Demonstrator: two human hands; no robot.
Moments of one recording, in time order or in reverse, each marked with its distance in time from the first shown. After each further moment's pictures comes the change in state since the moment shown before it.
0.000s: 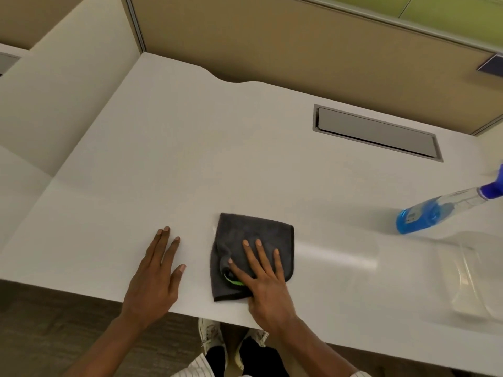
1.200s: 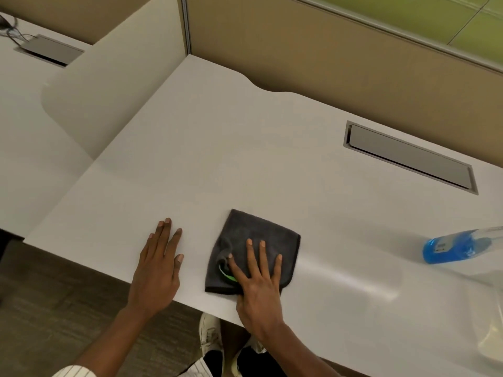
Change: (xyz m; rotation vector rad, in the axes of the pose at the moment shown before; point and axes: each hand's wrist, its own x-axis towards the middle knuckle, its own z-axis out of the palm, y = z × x) left_hand -0.013 -0.029 0.000 0.023 0.156 -0.110; right_hand 0.030 -0.055 0.008 -0.038 -0.007 0.061
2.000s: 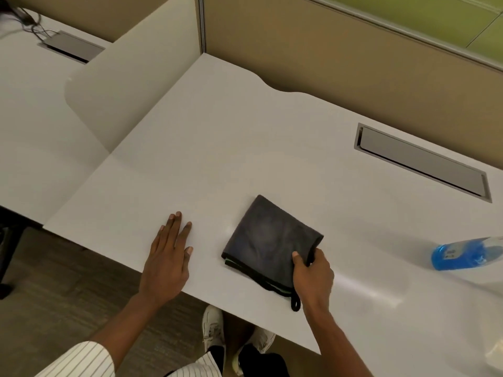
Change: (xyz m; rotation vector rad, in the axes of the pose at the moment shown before) left_hand -0.001 0.001 0.001 0.022 -0.001 -0.007; right_hand 0.007 0.048 -0.065 0.776 0.275 0.801
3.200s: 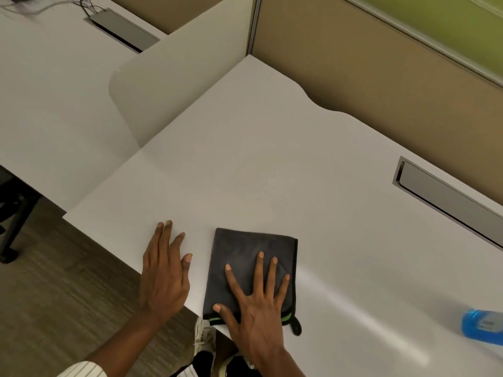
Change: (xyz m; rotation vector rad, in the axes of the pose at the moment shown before) left_hand 0.000 -0.007 -0.017 -0.014 0.151 -0.333; right_hand -0.044 -0.003 0.108 -0.867 -0.299 -0.912
